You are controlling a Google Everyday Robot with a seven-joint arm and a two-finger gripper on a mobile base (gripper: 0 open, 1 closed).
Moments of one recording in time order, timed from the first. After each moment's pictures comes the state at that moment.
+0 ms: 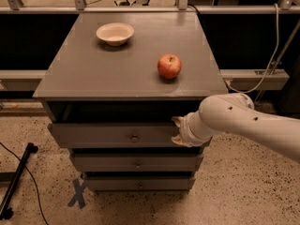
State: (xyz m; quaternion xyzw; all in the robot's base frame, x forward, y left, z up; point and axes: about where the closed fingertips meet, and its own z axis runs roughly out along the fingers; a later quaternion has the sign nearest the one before) arm 0.541 -0.099 0.644 -0.70 0.68 0.01 0.24
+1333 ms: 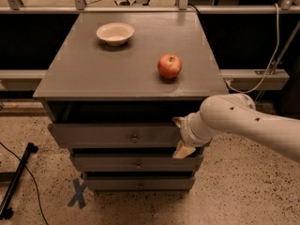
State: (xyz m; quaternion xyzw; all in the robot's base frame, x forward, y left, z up) arm 0.538 -0.100 0.645 -0.70 0.68 0.01 0.24
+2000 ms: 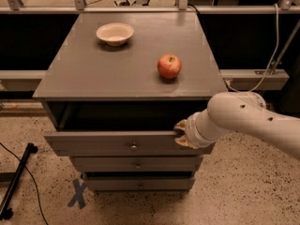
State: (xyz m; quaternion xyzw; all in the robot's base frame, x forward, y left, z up) arm 0.523 -0.107 0.663 -0.70 0.67 0.02 0.24
